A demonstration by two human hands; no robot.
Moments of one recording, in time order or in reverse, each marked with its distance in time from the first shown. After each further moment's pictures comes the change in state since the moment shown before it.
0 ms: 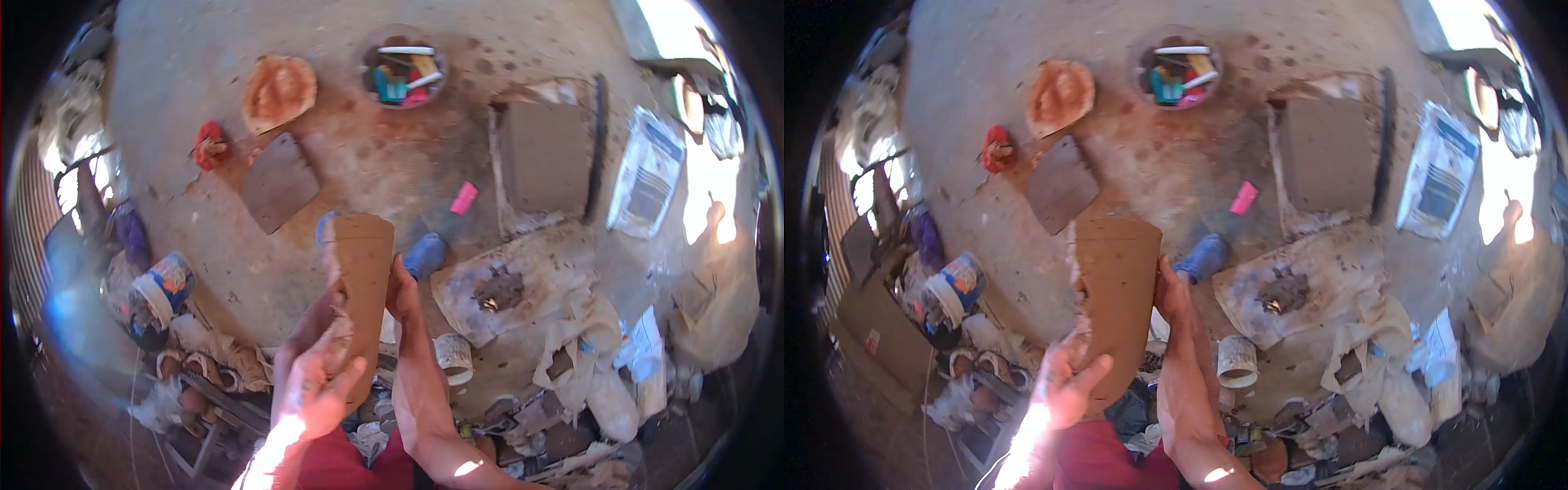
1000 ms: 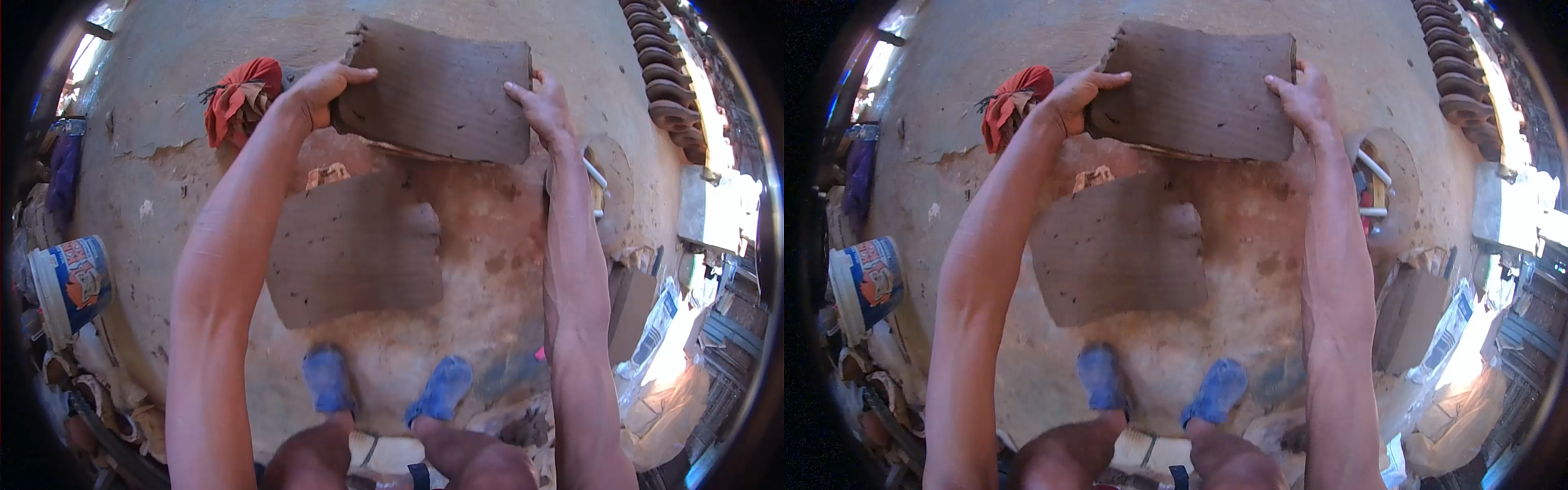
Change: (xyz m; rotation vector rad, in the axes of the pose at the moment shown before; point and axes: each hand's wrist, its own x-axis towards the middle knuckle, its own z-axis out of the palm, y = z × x) left_hand 0.609 -0.077 -0.437 -0.614 -0.261 0.498; right_hand 0.482 -0.138 0.298 -1.883 0.114 -1.098
